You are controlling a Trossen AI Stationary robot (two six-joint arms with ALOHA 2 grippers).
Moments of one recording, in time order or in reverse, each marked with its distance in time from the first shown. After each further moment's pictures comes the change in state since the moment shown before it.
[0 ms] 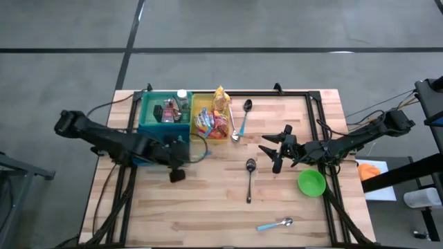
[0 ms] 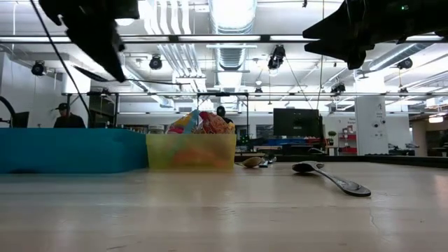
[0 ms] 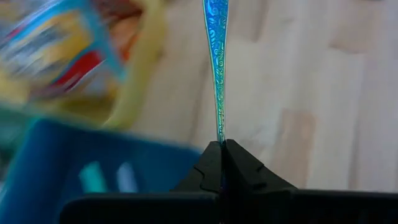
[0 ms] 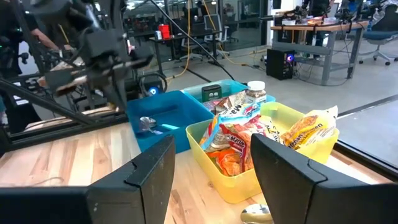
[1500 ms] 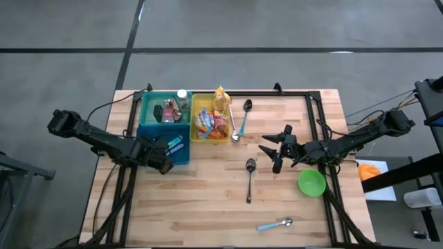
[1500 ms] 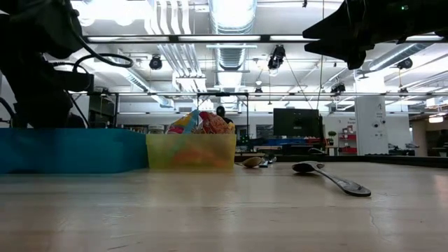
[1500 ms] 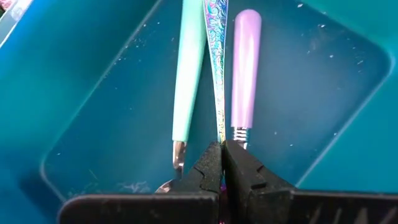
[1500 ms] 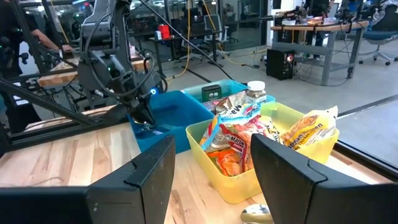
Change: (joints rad) left arm 0.000 -0.160 -0.459 -0.067 -0.128 -0.506; right arm 0.000 0.000 0.000 0.000 0.000 0.000
